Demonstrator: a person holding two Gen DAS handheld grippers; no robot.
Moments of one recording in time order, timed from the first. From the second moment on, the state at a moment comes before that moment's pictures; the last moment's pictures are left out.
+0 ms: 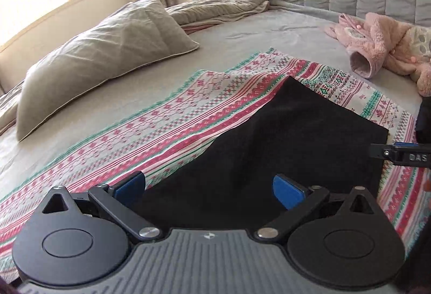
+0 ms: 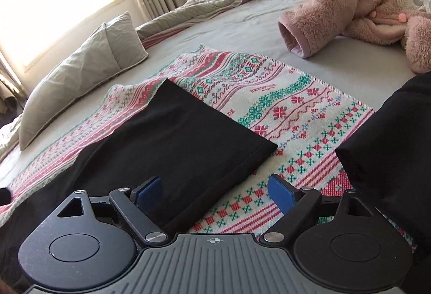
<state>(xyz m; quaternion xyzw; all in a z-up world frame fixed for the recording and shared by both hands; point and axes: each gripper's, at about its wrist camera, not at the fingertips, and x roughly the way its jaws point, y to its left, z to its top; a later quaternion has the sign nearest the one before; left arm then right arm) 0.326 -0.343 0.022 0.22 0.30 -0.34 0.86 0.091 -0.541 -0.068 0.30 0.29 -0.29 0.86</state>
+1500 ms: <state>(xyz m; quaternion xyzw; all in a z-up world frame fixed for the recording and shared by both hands) 0.409 -0.509 -0.042 0.02 0.31 -0.43 0.85 0.063 -0.579 -0.089 0.37 0.19 -0.36 0.84</state>
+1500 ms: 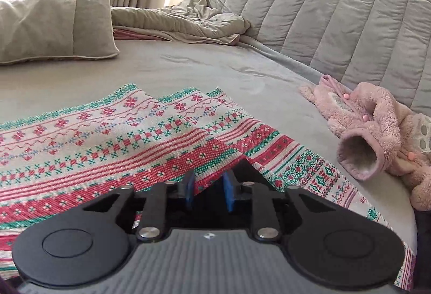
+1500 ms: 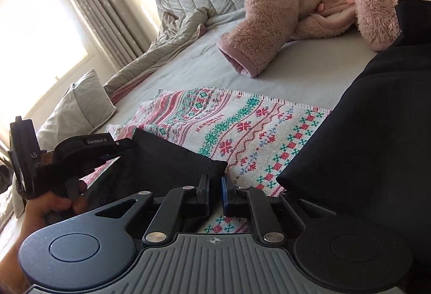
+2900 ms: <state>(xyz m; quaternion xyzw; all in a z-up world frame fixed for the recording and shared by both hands) 0.123 -0.062 0.020 0.02 0.37 -0.15 0.92 0.017 -0.317 0.018 0.20 0.36 -0.13 0.90</state>
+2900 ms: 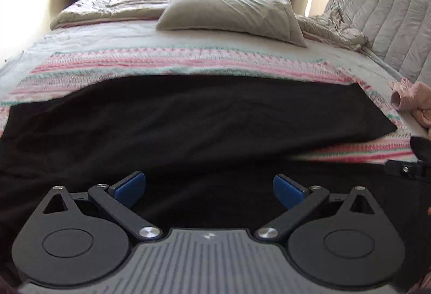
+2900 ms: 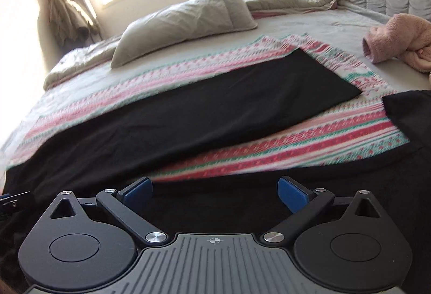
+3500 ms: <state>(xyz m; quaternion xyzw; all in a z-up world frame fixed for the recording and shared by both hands) 0.047 0.000 -0.037 0.13 0.38 -0.26 0.88 -0.052 -0.278 -0.034 0.04 0.46 -0.04 0.89</state>
